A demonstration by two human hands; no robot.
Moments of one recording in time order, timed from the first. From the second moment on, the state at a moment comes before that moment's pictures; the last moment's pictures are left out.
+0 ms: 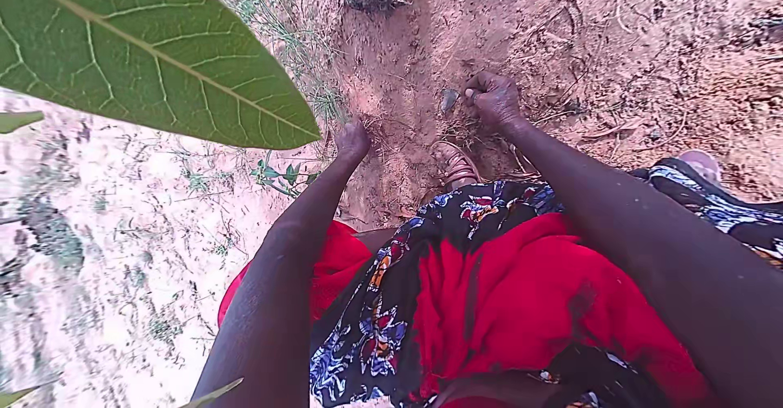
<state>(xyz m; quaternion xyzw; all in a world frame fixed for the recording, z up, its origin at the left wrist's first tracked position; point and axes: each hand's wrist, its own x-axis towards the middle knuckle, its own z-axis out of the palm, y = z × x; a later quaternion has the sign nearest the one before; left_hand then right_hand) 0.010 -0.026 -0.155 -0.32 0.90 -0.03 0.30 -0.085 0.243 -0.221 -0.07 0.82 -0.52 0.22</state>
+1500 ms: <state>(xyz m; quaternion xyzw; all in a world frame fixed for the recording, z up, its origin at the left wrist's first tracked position) -0.006 -0.077 -0.145 -0.29 0.93 0.06 0.24 -0.084 0.244 -0.219 -0.08 0.82 -0.52 0.23</state>
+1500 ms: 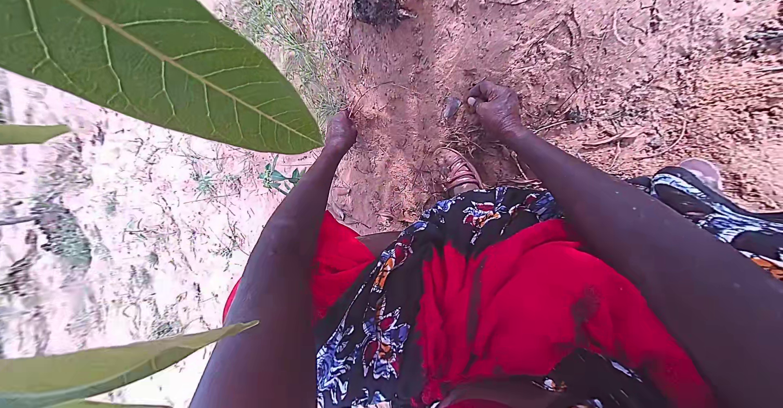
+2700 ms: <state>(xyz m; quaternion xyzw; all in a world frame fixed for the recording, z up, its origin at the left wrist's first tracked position) -0.052 -0.042 -0.144 -0.35 0.91 -0.06 0.23 -0.083 0.246 -0.219 -0.09 0.82 -0.52 0.22</state>
